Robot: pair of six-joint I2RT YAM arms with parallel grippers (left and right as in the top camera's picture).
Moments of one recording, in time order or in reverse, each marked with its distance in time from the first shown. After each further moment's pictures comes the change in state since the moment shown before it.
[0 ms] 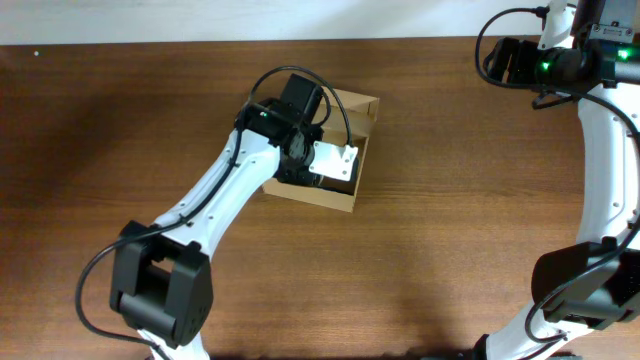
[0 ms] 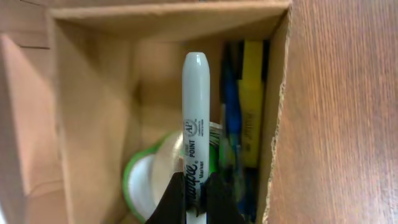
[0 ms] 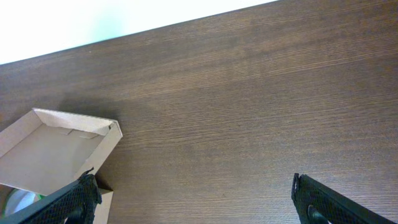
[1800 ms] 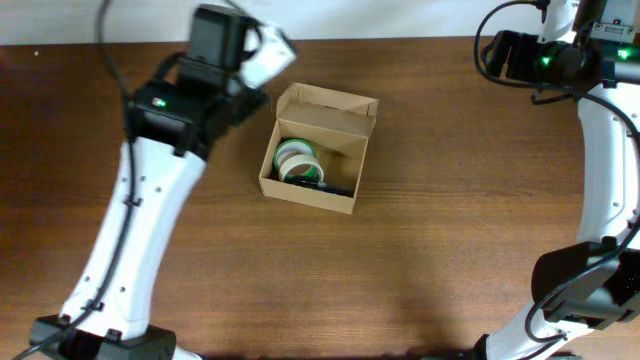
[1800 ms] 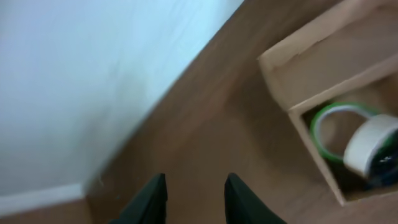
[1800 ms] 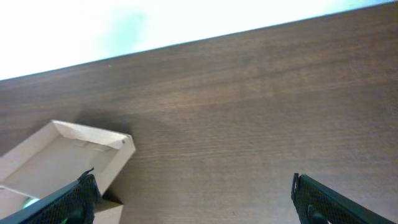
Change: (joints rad) left arm 0.195 -0.228 0.319 -0.075 -0.392 -0.733; right arm 0.000 0.000 0.000 0.064 -0.068 0.000
